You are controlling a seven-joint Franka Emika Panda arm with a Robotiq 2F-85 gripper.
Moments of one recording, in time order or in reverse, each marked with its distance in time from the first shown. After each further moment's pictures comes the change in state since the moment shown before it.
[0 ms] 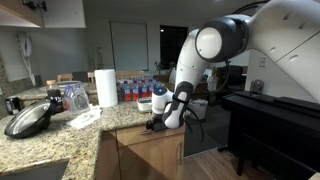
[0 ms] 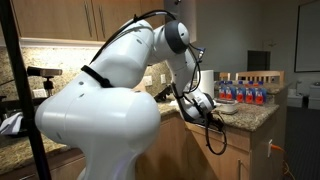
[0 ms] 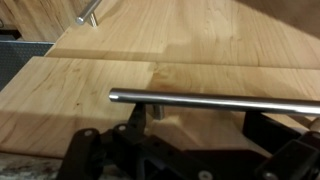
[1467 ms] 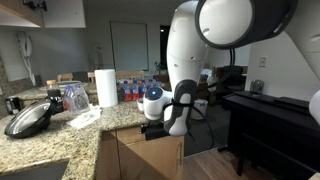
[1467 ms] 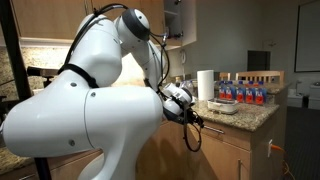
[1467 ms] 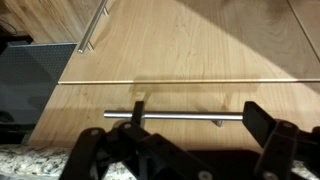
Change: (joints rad) arm 0.626 -0.113 -0.469 -0.333 -0.011 0.116 0.385
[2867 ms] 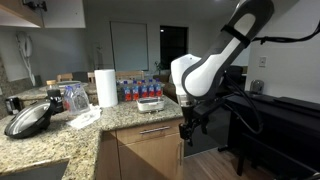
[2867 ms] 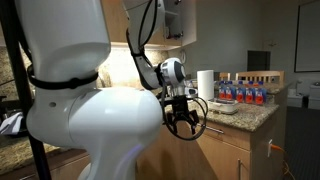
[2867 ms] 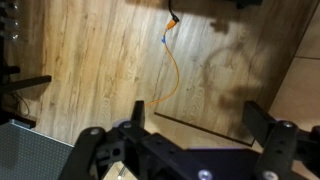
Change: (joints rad) arm -0.473 -0.803 0.499 -0.468 0.372 -0.789 -1.017
